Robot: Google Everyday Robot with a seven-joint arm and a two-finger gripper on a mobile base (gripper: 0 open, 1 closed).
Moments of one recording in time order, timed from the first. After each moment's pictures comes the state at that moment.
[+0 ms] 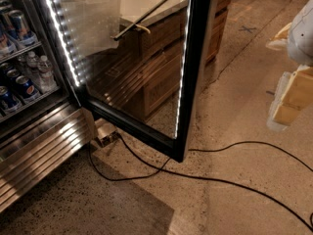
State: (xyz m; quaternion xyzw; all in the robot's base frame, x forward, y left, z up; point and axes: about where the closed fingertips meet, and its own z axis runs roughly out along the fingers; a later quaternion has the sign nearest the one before) arm 0.438 -0.216 0.977 -0.60 0.78 -0.04 0.16
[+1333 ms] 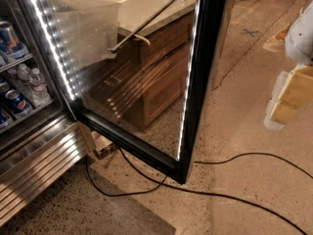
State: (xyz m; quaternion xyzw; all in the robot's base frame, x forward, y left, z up) arm 0.441 -0.218 0.973 -0.60 0.79 -0.02 0.16
